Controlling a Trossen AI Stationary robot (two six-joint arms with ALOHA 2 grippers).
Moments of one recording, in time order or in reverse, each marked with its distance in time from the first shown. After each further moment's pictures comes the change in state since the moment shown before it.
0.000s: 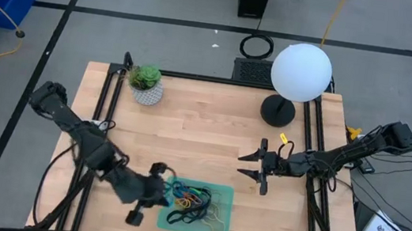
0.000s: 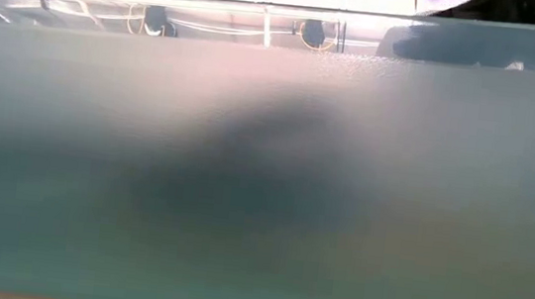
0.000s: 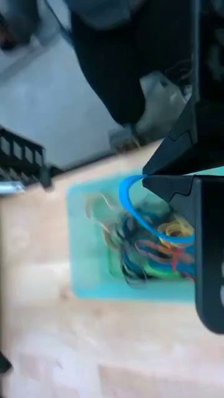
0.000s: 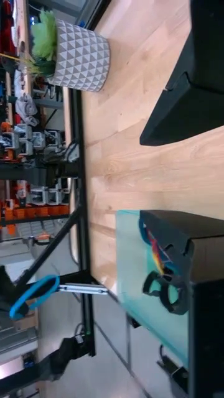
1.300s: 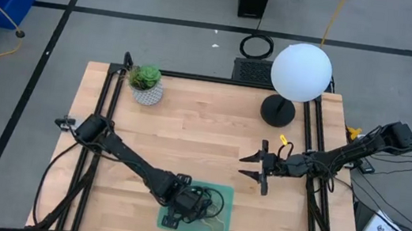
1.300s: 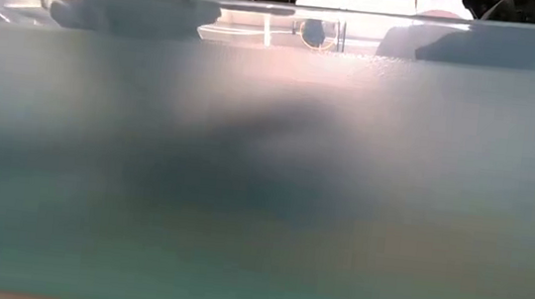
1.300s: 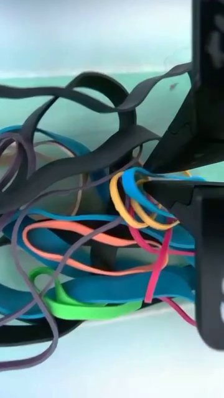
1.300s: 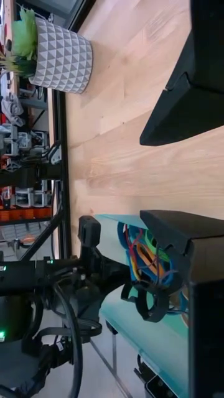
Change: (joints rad) left arm 0.162 0.585 0.212 -0.217 0.195 0.047; right arm 0.000 0.000 -0.042 -0.023 0.000 0.004
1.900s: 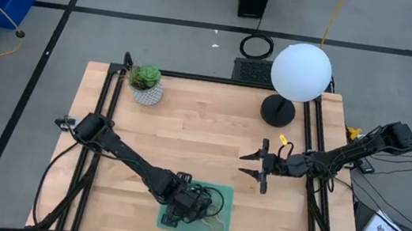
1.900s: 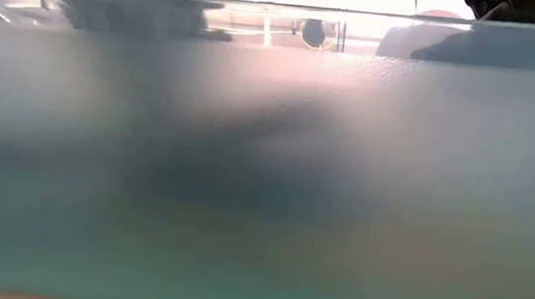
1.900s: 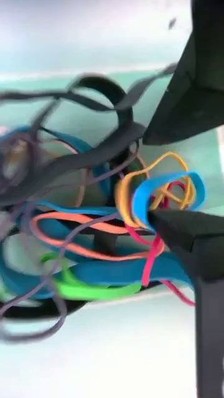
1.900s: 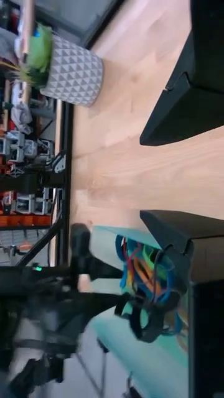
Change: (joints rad) left arm 0.006 -0.021 -0.001 -0.013 -0.024 0.028; right arm 0.000 0.000 0.000 0.003 0.032 -0.076
